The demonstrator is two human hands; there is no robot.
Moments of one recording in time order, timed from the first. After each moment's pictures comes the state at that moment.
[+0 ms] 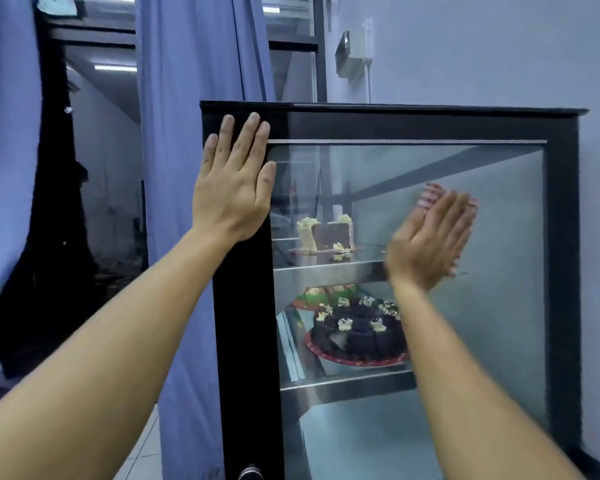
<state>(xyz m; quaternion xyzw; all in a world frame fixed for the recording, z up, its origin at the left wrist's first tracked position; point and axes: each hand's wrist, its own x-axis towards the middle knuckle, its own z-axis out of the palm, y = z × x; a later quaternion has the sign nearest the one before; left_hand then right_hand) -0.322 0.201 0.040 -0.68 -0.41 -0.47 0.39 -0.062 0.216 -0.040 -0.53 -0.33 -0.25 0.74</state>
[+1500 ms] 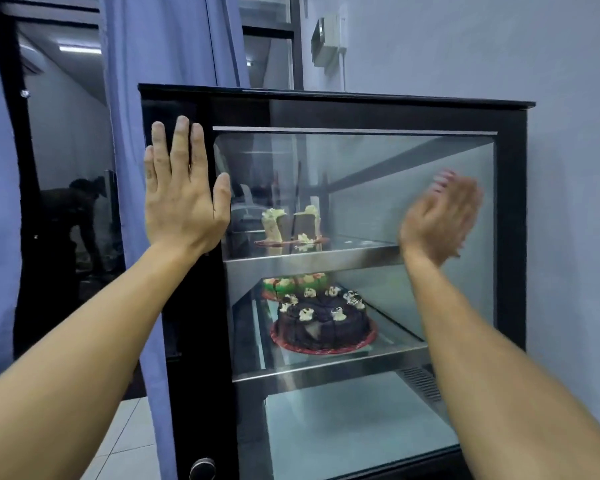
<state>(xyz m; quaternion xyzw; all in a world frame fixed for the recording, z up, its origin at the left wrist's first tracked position) -0.303 0.217 0.008 -0.59 -0.46 -0.51 0.43 0.045 0.225 -0.029 -0.57 -0.32 -0.25 0.72</state>
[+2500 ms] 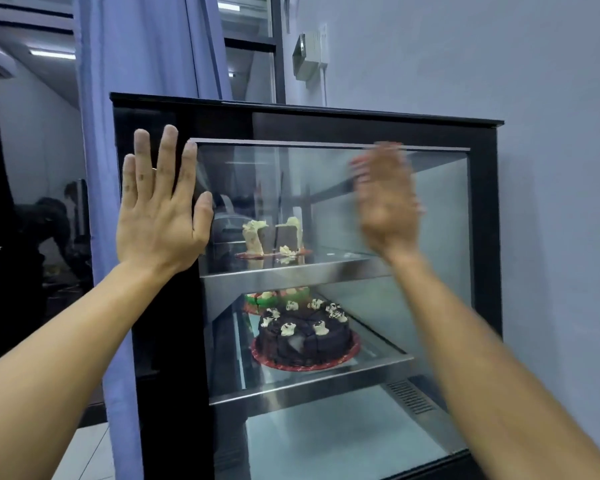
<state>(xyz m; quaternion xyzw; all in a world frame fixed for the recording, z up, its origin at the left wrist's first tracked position) -0.303 0.222 0.005 -0.60 -0.42 -0.48 0.48 0.042 0.224 -0.002 -0.42 -0.57 -0.42 0.57</state>
